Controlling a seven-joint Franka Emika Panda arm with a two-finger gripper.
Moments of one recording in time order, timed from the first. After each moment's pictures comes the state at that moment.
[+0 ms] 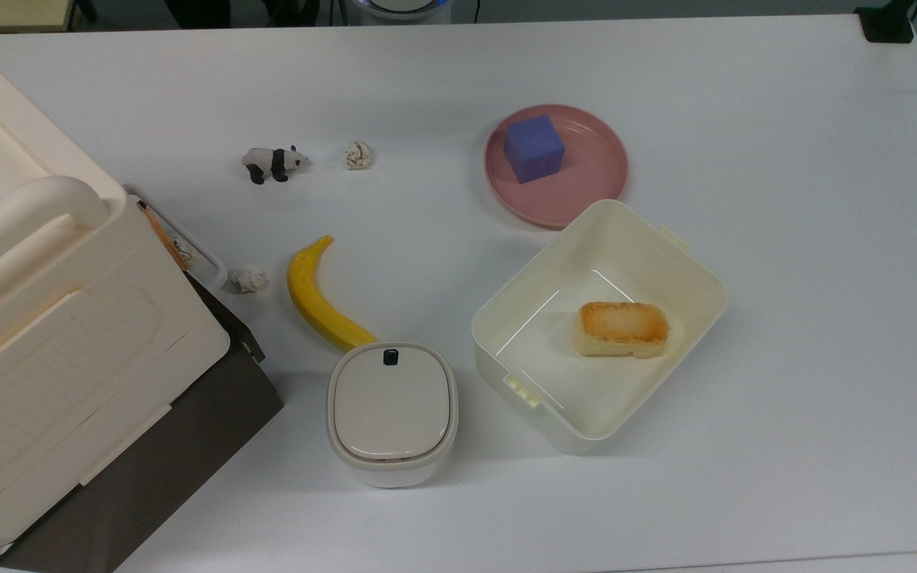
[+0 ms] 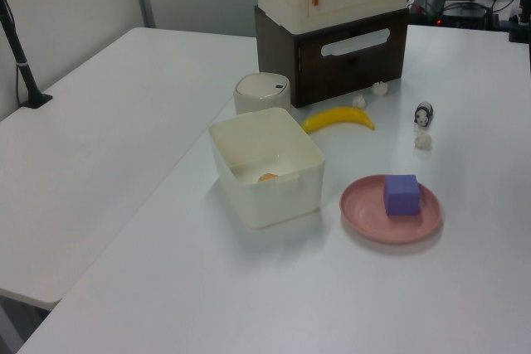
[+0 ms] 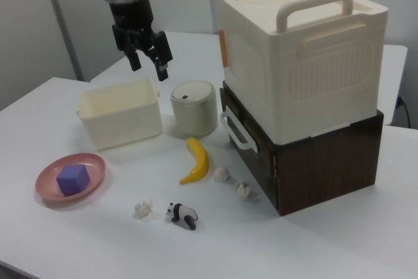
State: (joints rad) arm -0.12 0.01 -0.03 -1.48 -0.02 1.56 0.08
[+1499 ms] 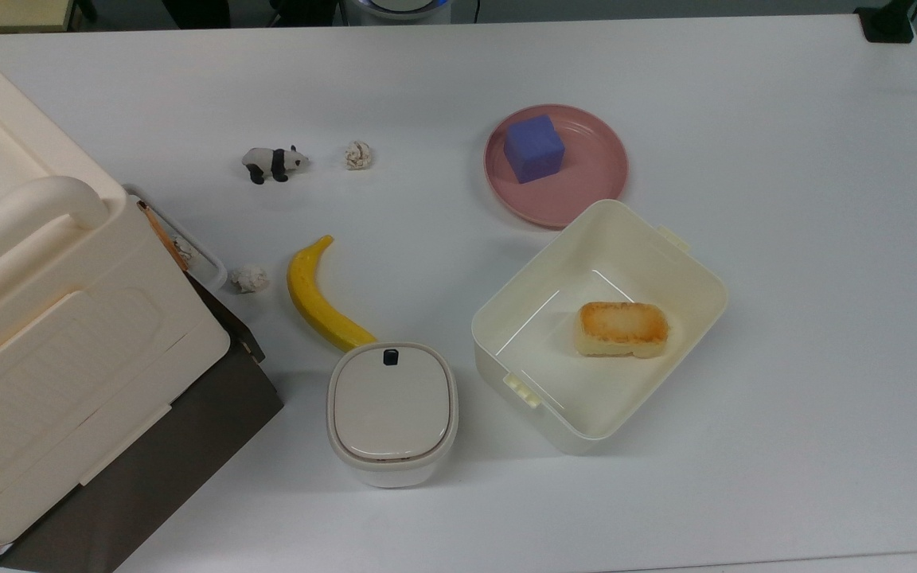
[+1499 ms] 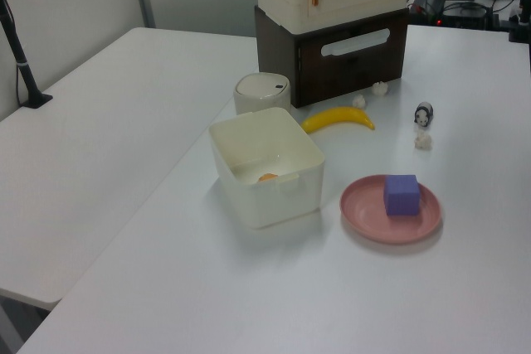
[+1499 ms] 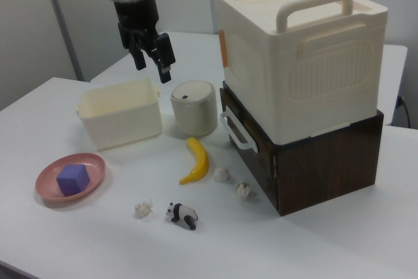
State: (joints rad) arm -0.13 0.00 -0.08 -1.48 0.00 1.54 0.13
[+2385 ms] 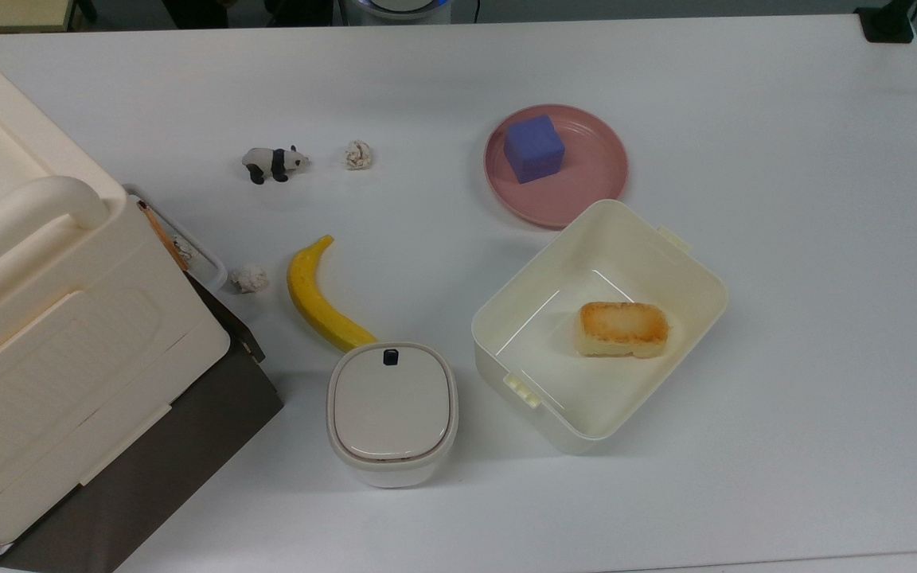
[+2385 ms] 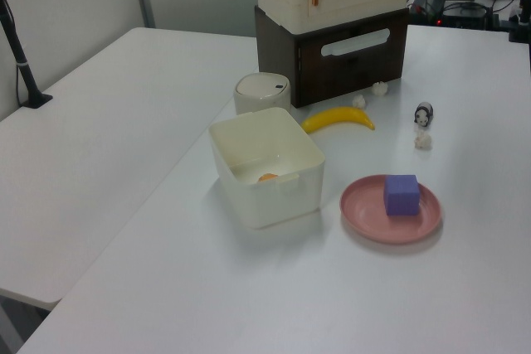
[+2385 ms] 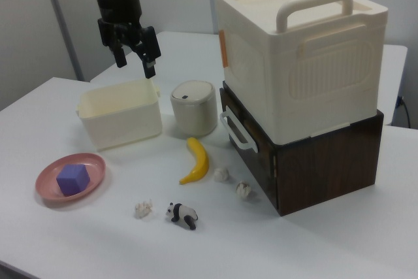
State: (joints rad) arm -0.10 -0.04 -0.07 -1.48 0.00 1.47 0.04
